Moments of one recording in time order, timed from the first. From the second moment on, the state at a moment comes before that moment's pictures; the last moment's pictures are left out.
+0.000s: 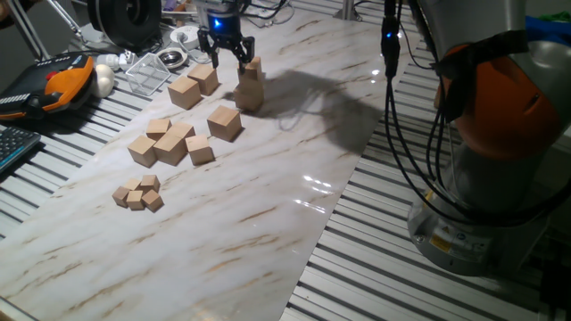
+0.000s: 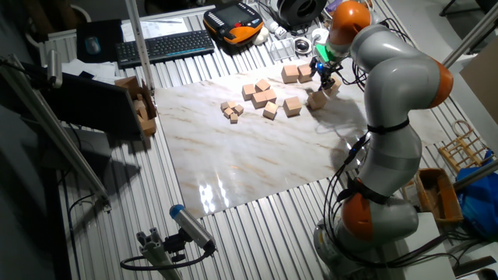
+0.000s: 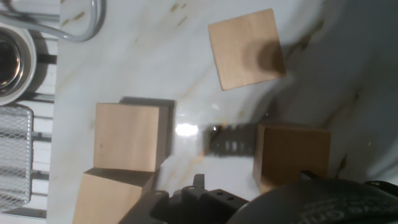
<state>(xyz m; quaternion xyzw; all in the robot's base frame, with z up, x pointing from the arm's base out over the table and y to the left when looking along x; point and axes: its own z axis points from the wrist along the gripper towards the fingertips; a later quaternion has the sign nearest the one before) 0.643 -0.155 0.117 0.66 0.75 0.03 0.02</state>
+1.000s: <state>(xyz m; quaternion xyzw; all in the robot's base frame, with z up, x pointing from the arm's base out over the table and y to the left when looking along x) 0.654 -0.173 0.118 0.65 0.76 0.03 0.01</state>
